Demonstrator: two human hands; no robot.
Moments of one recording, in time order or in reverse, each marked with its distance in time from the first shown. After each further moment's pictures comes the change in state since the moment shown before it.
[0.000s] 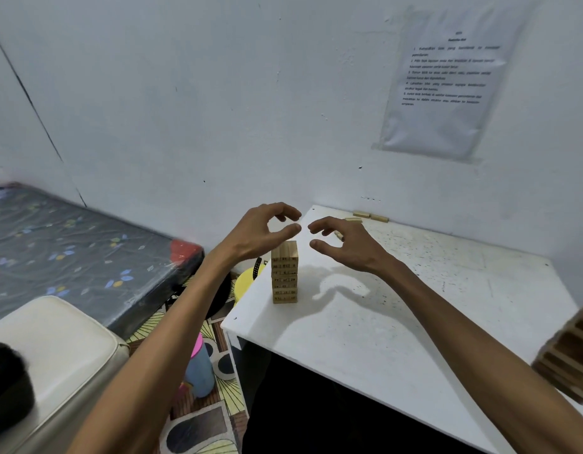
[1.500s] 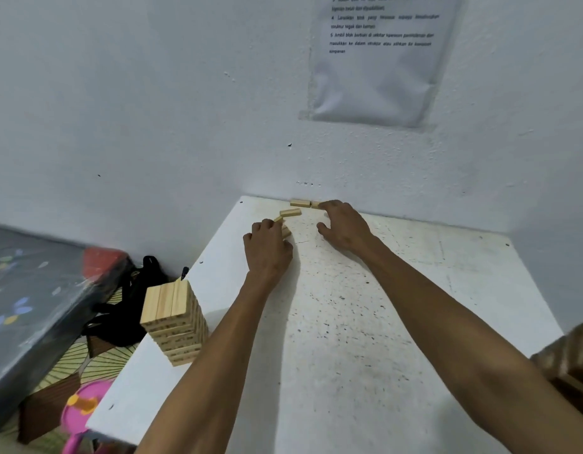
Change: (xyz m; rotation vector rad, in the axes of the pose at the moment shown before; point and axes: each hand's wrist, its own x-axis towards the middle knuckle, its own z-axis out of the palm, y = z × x) left_hand 0.158 -0.033 0.240 0.436 0.083 -0.269; right_hand 0.064 0.222 -0.063 -0.487 0.074 0.359
